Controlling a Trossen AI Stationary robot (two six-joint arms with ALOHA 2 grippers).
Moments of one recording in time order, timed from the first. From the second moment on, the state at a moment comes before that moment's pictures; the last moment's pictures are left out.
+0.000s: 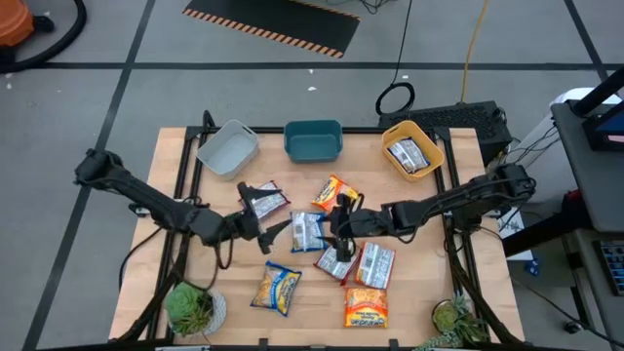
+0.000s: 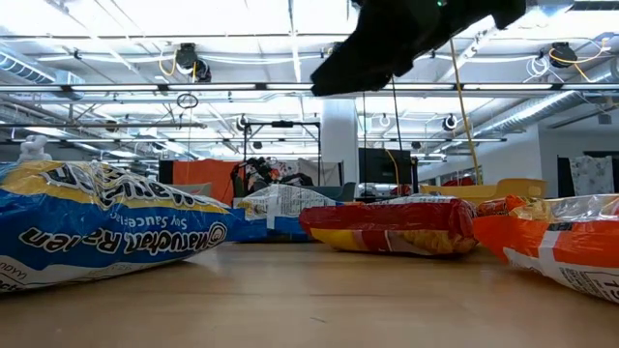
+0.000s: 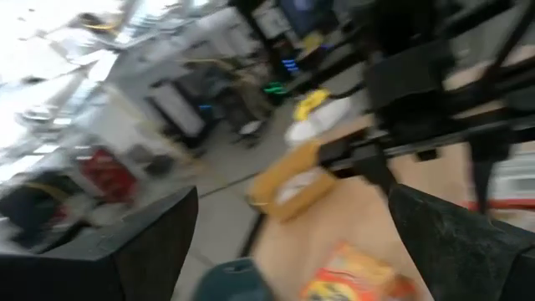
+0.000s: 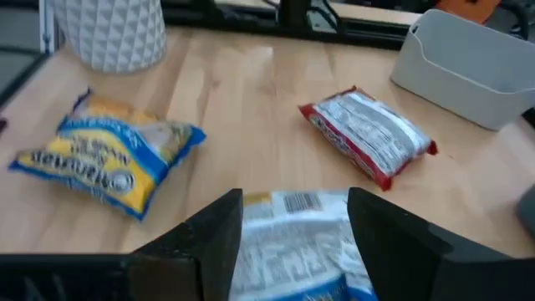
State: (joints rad) left arm -0.44 1.19 0.69 0.48 -0.80 0.57; right arm 0.22 1.56 0.90 0.15 0.24 0.06
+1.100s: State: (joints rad) left arm -0.46 1.10 0.69 0.23 -0.70 0.40; right arm 0.18 1.90 1.15 -0.11 0.19 0.30
